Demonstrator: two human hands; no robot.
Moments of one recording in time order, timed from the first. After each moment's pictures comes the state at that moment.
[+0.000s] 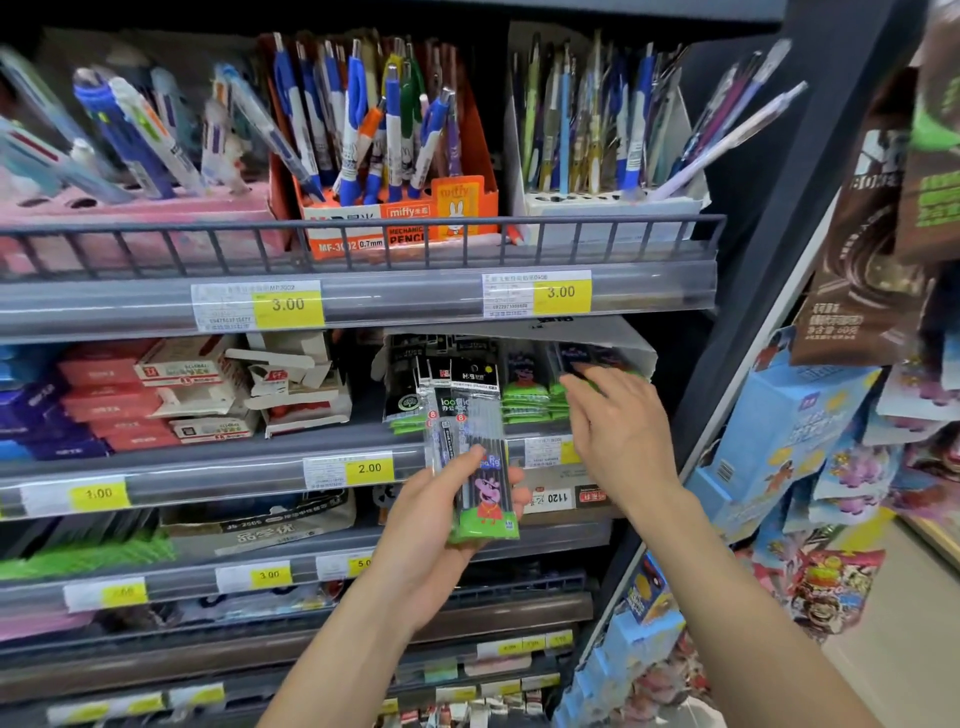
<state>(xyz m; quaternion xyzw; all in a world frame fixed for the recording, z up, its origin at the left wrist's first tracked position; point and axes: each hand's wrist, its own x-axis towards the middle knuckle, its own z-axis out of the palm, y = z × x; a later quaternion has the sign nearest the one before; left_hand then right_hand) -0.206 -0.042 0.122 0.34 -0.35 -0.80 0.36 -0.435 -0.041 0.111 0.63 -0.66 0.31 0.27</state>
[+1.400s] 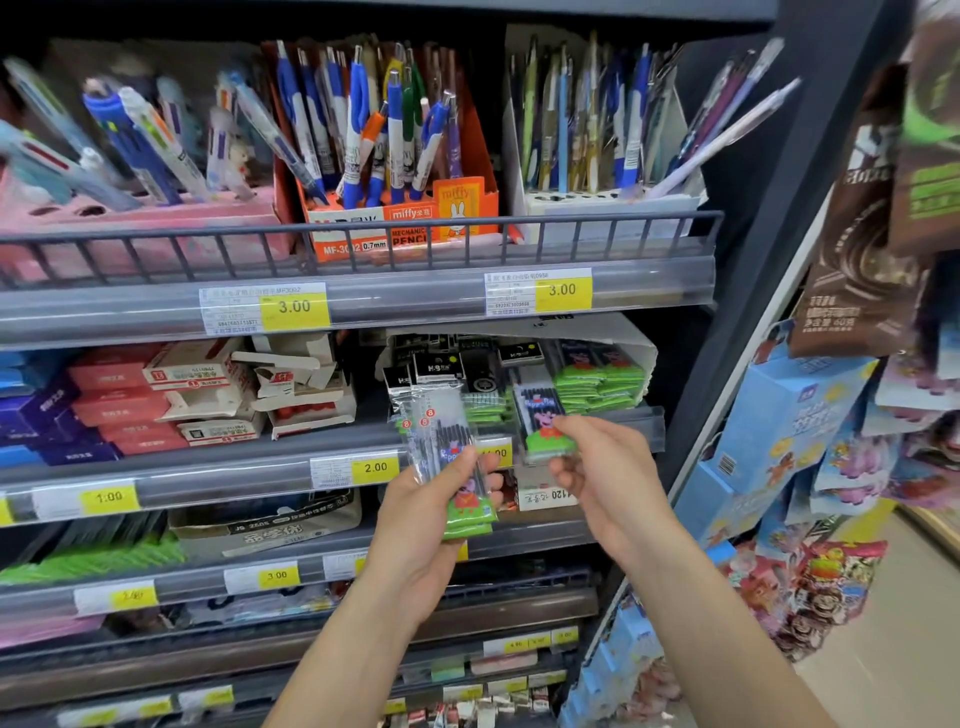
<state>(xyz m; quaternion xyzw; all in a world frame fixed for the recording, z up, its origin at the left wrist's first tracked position) -0.200 -0.045 0.118 0.35 -0.33 -0.77 0.42 -0.366 -0.001 0.144 0.21 -0.57 0.66 -0.44</state>
